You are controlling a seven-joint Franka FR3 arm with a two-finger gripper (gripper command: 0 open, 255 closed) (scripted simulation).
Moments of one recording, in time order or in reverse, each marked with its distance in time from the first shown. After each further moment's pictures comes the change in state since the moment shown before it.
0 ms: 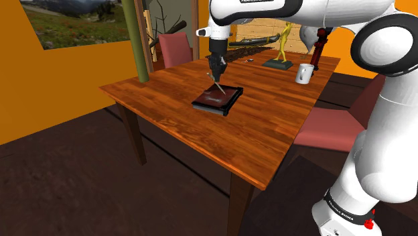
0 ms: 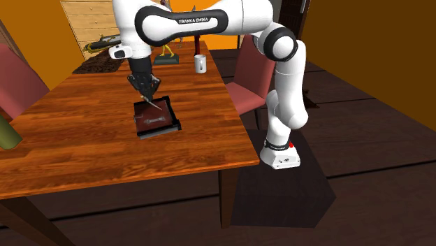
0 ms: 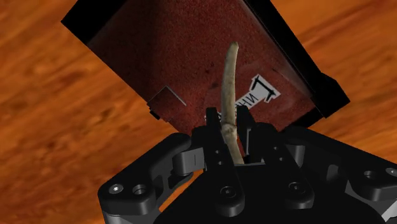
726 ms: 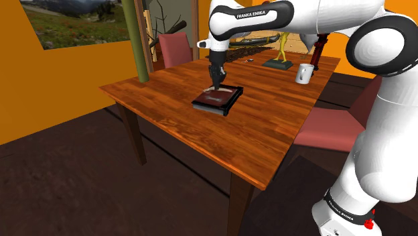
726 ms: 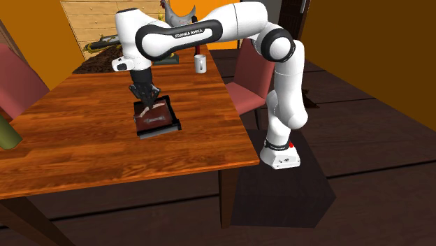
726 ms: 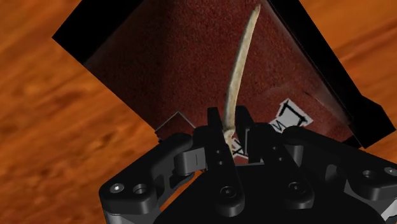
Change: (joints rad) arm -0.015 0.021 -0.010 -0.089 0.005 0.108 -0.028
